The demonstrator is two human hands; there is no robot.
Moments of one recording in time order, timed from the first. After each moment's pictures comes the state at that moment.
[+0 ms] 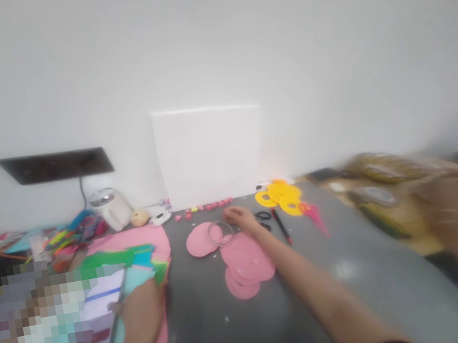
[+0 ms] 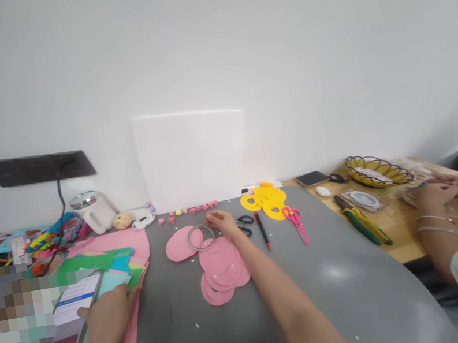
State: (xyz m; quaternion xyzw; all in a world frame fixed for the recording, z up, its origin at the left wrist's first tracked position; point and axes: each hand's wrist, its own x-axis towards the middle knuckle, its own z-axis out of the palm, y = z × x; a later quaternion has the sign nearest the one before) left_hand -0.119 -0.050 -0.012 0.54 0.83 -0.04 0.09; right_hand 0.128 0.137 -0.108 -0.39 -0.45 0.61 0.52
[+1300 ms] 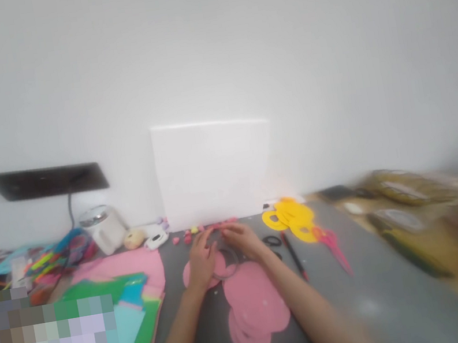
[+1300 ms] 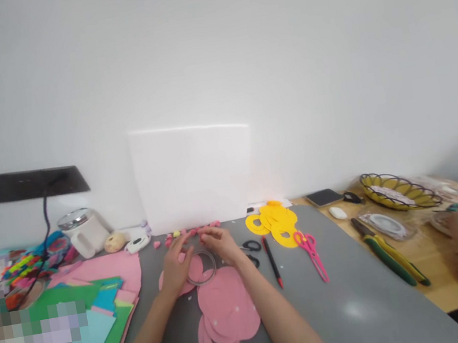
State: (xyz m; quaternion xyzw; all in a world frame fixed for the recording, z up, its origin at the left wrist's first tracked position) left_hand -0.037 0.096 -0.067 0.68 0.56 0.47 0.12; right_hand 0.116 0.148 -0.081 -0.32 -0.49 0.65 0.48
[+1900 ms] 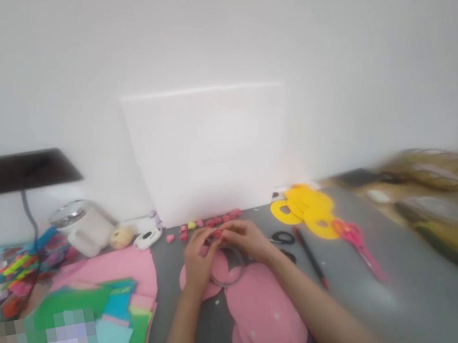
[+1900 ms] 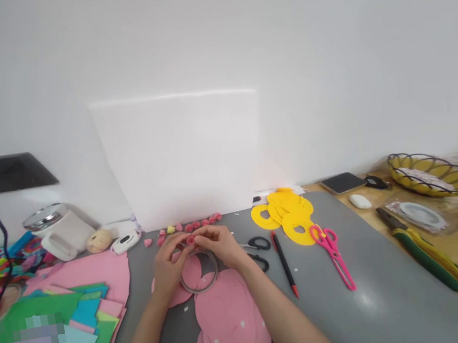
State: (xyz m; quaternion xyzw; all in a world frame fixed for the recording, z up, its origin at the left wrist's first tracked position) left_hand -0.034 0.116 -0.075 0.64 0.53 0.52 0.20; right_hand 0.117 0.152 -0.073 -0.31 -0.51 0.67 0.44
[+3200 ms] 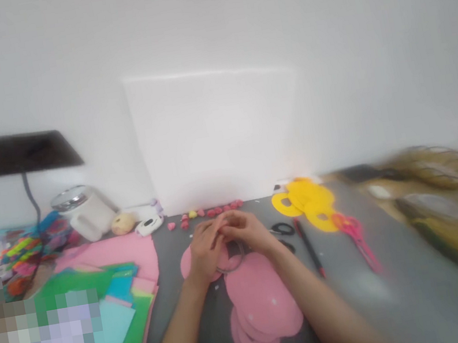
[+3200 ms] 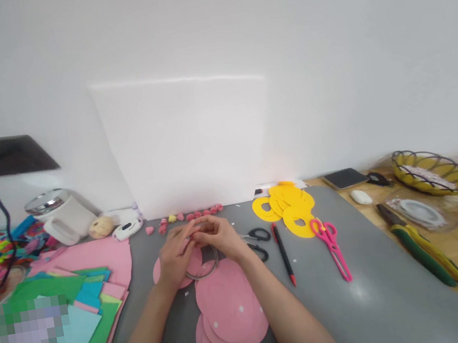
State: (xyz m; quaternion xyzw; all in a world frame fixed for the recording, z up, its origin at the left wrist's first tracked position) left_hand -0.030 0.111 -0.084 0.73 0.44 0.51 0.00; right_hand 0.118 0.144 -0.069 -0.30 -0.51 0.69 0.41
